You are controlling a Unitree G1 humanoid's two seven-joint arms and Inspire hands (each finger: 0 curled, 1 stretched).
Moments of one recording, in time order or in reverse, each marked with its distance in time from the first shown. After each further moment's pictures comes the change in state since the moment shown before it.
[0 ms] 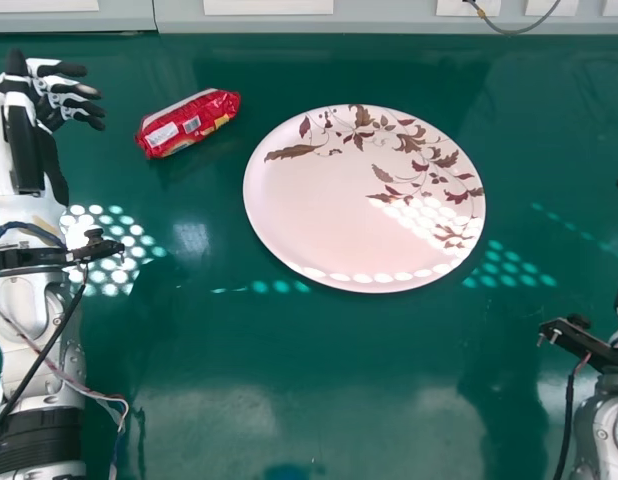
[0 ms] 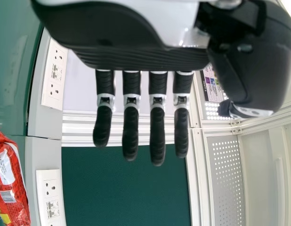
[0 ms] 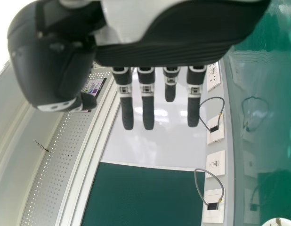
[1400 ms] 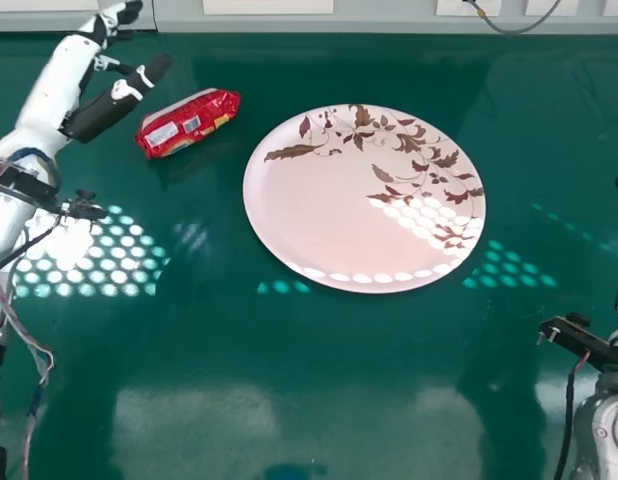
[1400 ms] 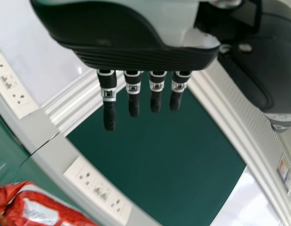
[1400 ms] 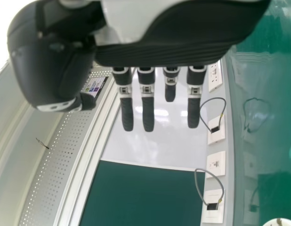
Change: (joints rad) left arm -0.232 0.371 -0.197 0.148 0.407 0.146 -0.151; right arm 0.001 0.000 0.002 -0.025 -0.015 0.023 0.000
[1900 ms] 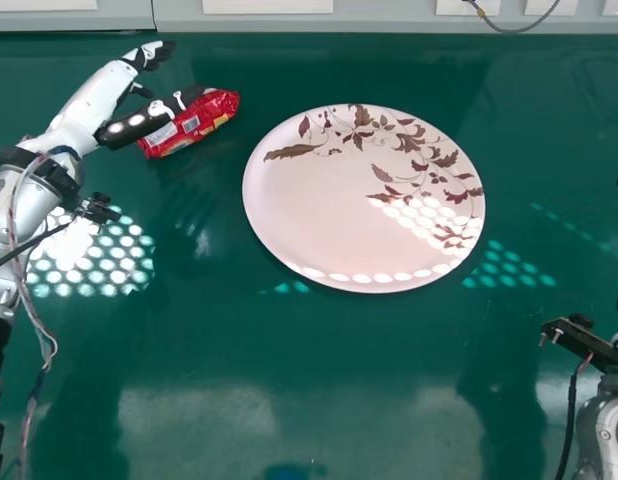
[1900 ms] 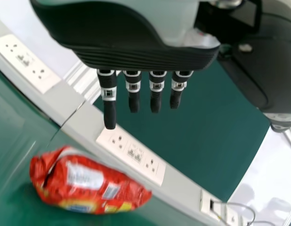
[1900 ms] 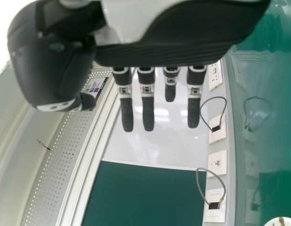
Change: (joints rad) left arm -0.109 0.036 -0.129 0.151 0.063 0.017 -0.048; right arm 0.003 -0.001 -0.003 -0.005 0.014 -0.003 0.001
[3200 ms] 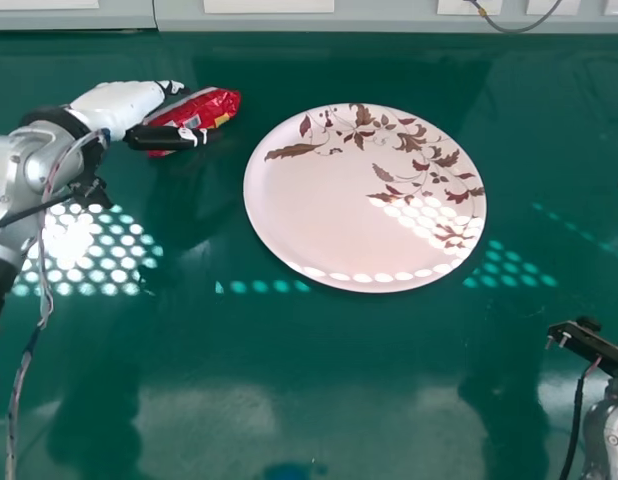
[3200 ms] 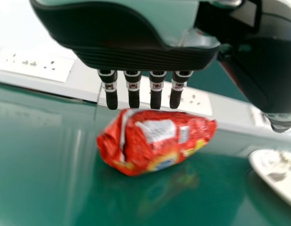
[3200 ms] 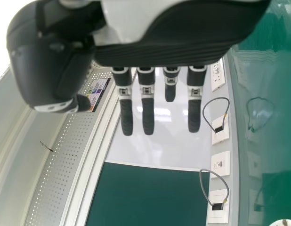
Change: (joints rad) left arm -0.282 0.066 -0.311 0.159 0.388 0.205 -0.146; right arm 0.012 -0.003 -0.021 -0.009 0.021 -0.013 0.017
